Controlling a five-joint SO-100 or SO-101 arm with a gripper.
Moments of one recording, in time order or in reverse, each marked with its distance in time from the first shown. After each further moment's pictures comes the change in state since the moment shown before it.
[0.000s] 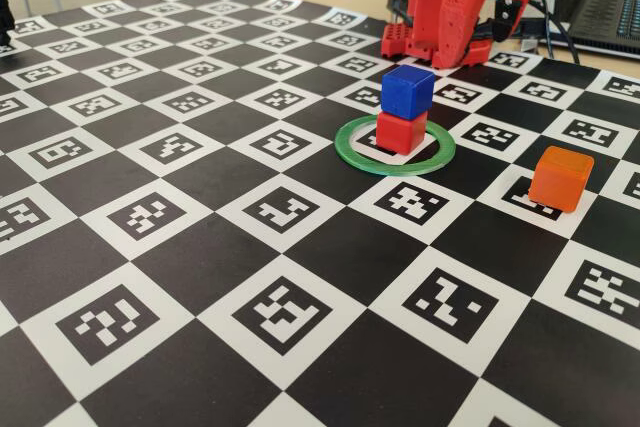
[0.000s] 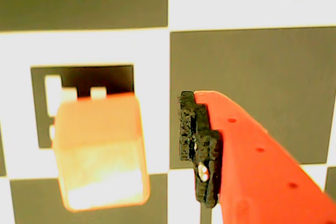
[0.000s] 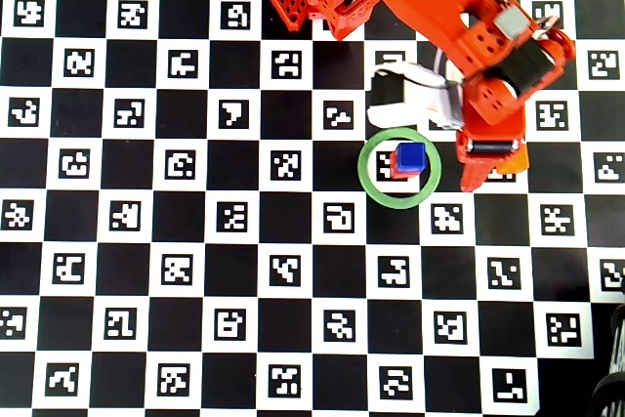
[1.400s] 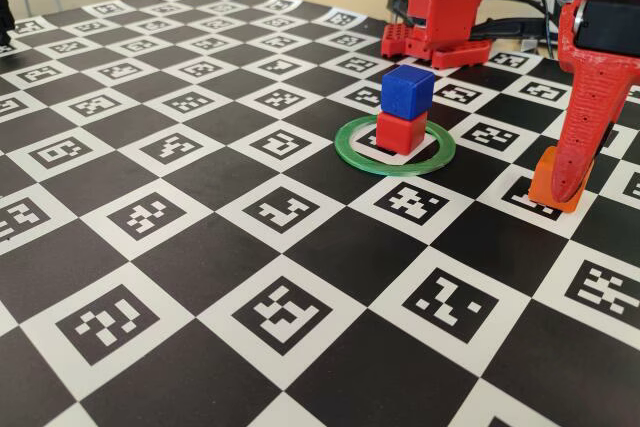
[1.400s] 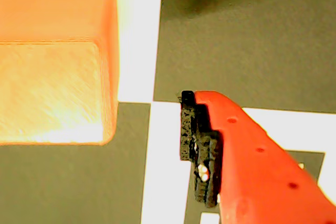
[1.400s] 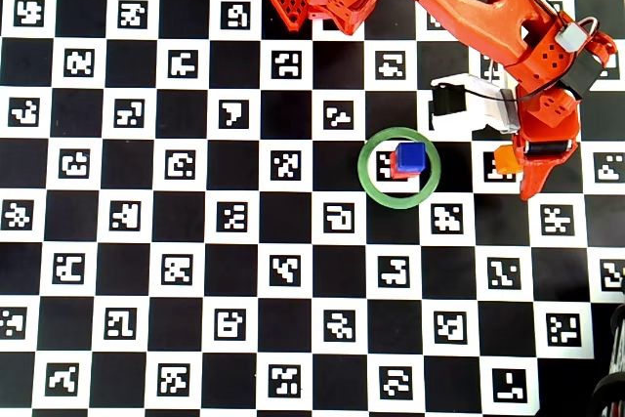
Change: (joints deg) arm -10.5 -9.7 7.9 -24.1 6.3
